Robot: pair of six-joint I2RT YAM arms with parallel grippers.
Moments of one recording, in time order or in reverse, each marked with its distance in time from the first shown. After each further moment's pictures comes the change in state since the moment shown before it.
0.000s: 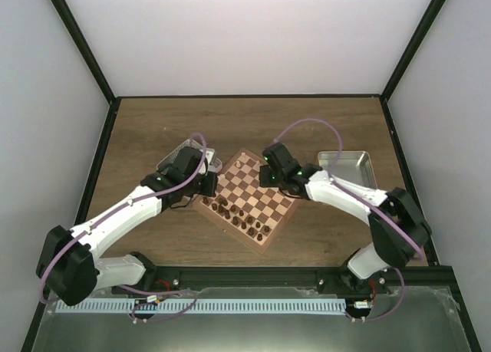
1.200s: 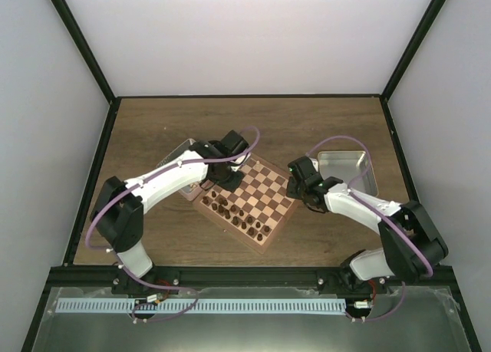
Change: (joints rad) left arm -0.122 0.478 0.510 -0.443 -0.077 0.216; right arm -0.165 -0.183 -0.304 -0.009 0.106 0.083
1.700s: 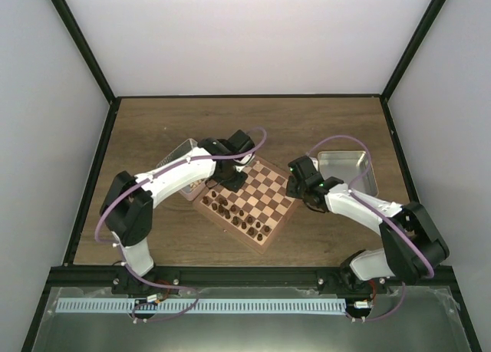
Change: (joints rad) left arm -0.015 0.083 0.082 -0.073 -0.020 0.015; right arm 0.000 -0.008 -0.001 0.013 -0.006 -0.003
